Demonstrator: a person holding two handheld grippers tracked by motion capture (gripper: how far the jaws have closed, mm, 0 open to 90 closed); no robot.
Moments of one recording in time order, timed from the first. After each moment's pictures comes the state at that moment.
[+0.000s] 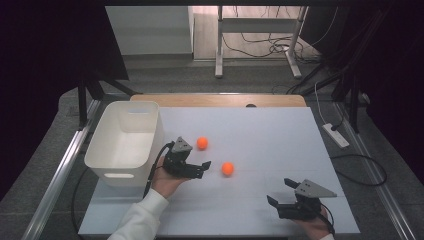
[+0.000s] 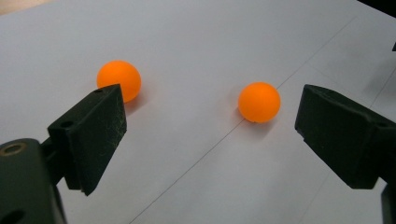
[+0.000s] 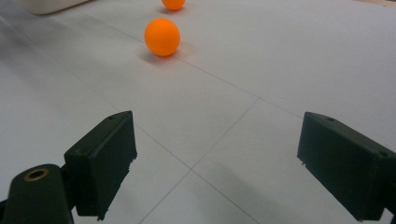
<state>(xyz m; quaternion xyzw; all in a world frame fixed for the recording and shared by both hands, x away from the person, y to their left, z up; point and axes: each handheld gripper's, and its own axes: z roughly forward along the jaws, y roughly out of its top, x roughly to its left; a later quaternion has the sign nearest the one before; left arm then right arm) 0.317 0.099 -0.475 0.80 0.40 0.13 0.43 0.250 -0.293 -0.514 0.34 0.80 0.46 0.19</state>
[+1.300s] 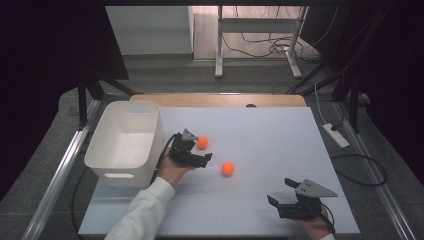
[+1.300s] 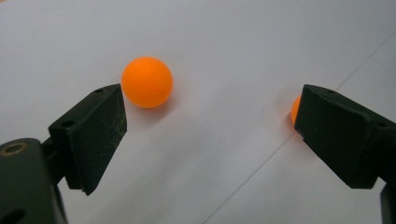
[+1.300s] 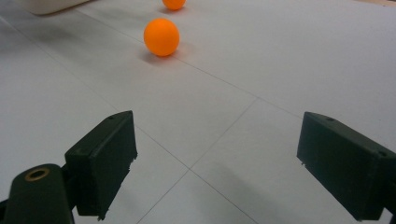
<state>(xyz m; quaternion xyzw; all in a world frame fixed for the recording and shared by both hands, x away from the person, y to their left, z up) 0.361 0.090 -0.487 0.81 0.43 0.13 0.37 0.251 -0.295 -0.514 0.34 0.80 0.46 0.19</state>
